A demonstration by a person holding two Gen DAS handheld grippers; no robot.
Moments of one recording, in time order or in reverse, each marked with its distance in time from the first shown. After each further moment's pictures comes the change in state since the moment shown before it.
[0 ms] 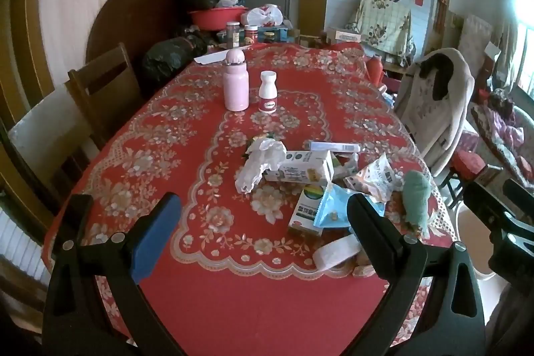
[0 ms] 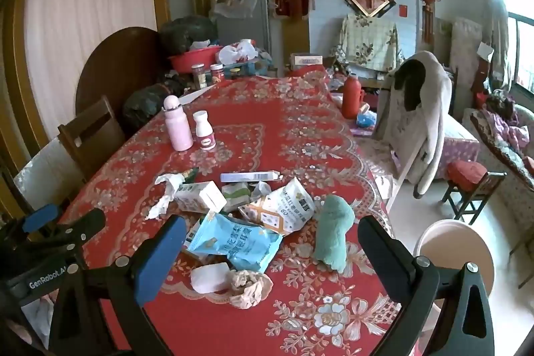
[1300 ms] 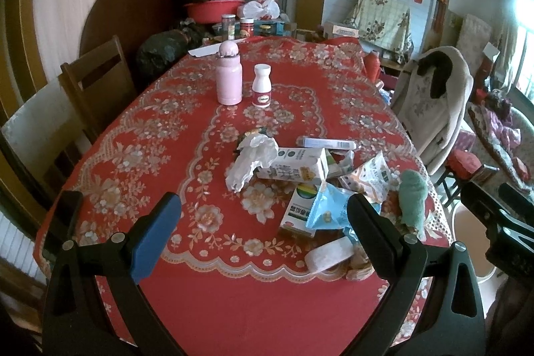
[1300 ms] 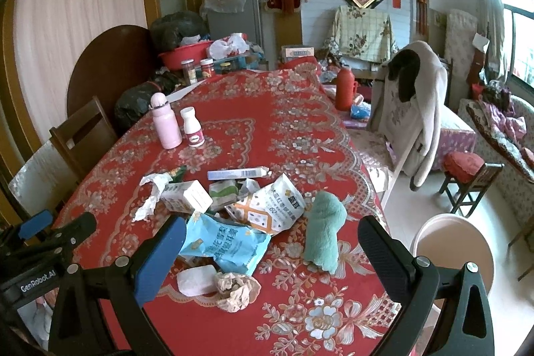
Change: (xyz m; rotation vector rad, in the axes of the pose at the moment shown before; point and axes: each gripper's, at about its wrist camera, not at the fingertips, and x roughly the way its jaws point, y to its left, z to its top) left arm 0.003 -0.024 -0.003 -0.004 0.026 -0.005; right arm 0.019 -0.009 0.005 0.073 -0.001 0.030
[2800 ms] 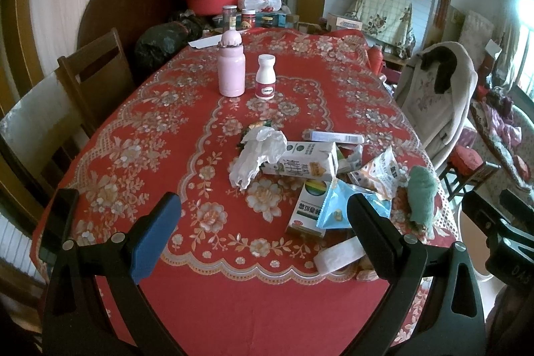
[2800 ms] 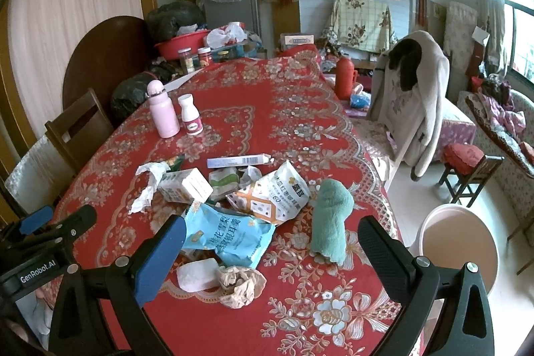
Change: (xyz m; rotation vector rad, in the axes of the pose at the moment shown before) left arm 0.019 0.021 0.004 -0.003 0.034 -0.010; right arm 0.010 0.008 -0.008 0.031 0.064 -0.003
